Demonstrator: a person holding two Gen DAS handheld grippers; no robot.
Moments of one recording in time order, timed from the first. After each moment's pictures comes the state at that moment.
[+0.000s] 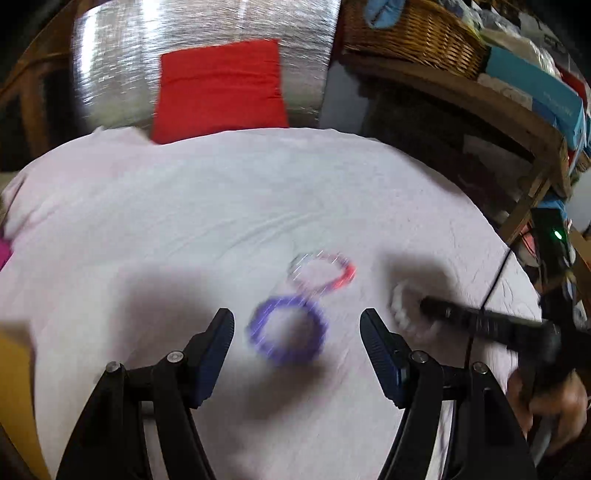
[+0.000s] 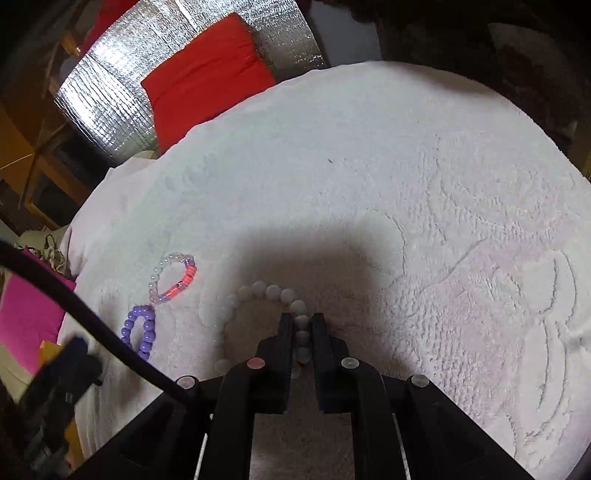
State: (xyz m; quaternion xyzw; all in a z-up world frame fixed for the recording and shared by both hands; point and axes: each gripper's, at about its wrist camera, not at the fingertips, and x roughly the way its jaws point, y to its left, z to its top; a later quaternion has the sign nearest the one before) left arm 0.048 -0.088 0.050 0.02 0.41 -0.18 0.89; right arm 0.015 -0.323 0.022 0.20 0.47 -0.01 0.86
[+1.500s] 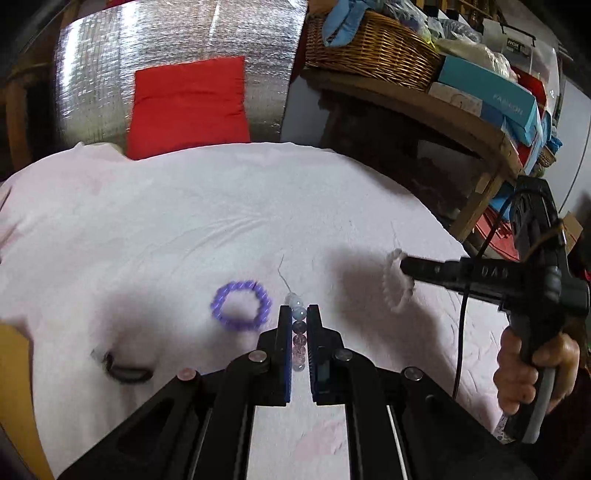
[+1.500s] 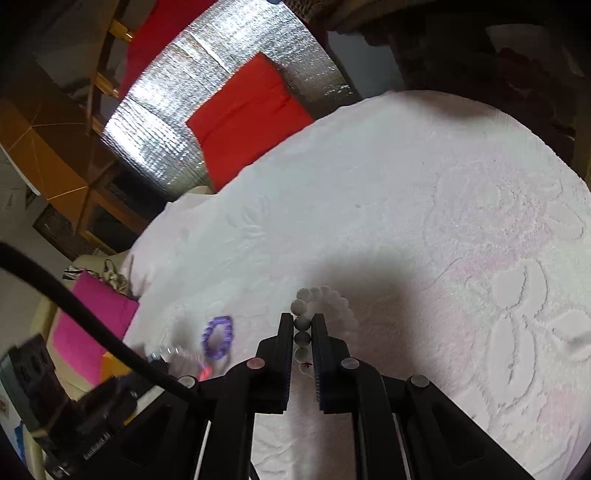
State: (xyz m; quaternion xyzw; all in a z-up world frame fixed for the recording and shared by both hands) left arm -0.019 -0.079 0.085 0.01 0.38 -0.24 0.89; right arm -0.034 -0.345 0.077 0.27 0.40 0.08 0.87
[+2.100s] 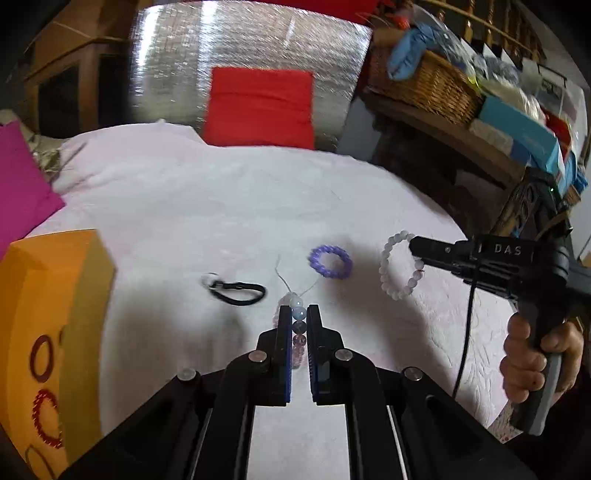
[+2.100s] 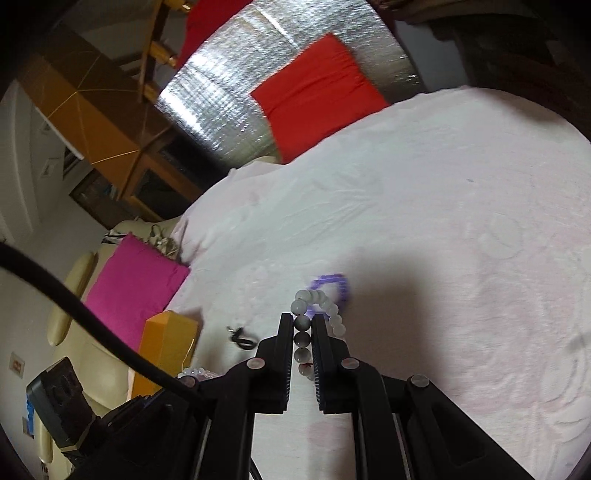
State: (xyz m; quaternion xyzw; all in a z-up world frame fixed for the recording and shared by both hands) left arm -0.082 0.025 0.096 -0.05 0.37 -0.16 0.92; right arm -0.042 -0.241 0.097 0.25 0.40 0.17 0.86
